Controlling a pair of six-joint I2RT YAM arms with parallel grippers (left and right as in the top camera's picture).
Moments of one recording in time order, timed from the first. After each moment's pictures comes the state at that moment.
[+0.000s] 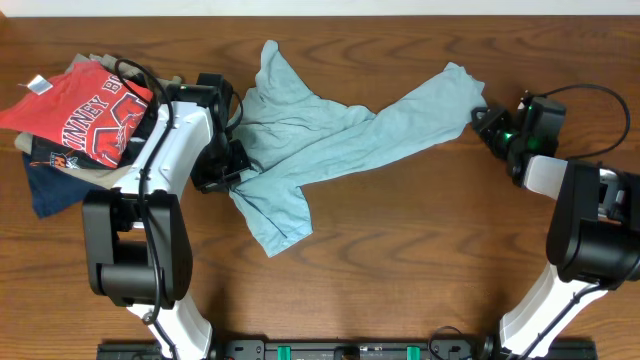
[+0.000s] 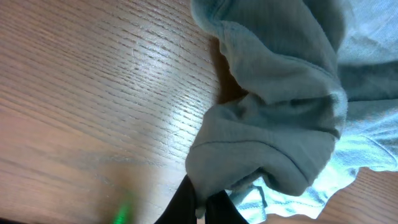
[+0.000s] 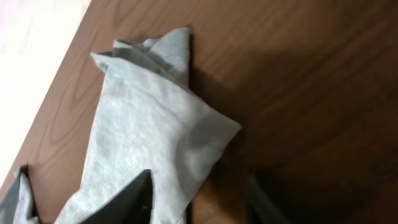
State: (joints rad) left arm -0.09 1.90 1.41 -1.22 0.04 -0.50; right arm -0.21 2.02 0.95 0.36 -0.37 0.71
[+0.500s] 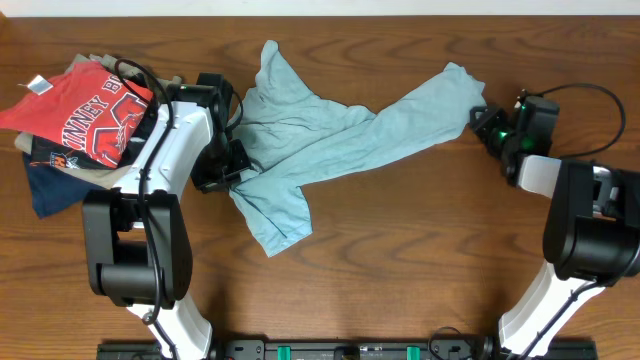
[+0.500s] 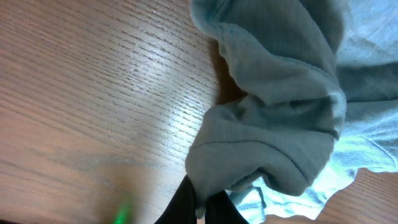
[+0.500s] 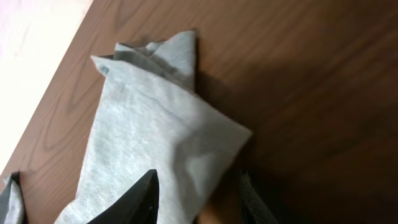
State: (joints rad) left arm -0.09 1.90 1.41 -1.22 0.04 -0.50; right arm -0.17 2.03 0.95 0.40 -0.31 0.72
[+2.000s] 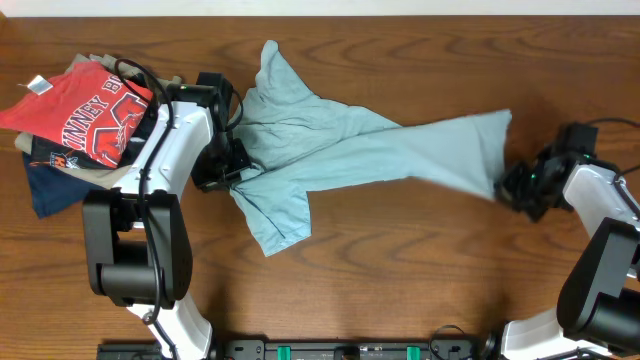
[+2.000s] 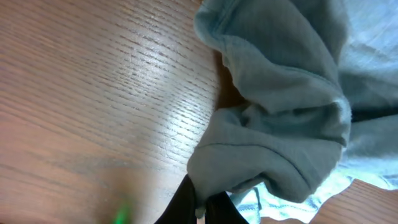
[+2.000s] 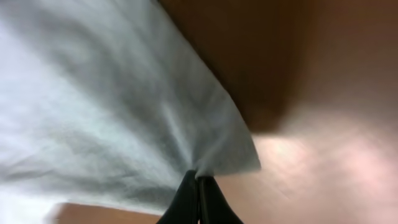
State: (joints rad) left arm -0.09 1.90 1.41 -1.21 0.04 -0.50; right arm -0.33 1.71 0.96 -0.70 -0.26 0.47
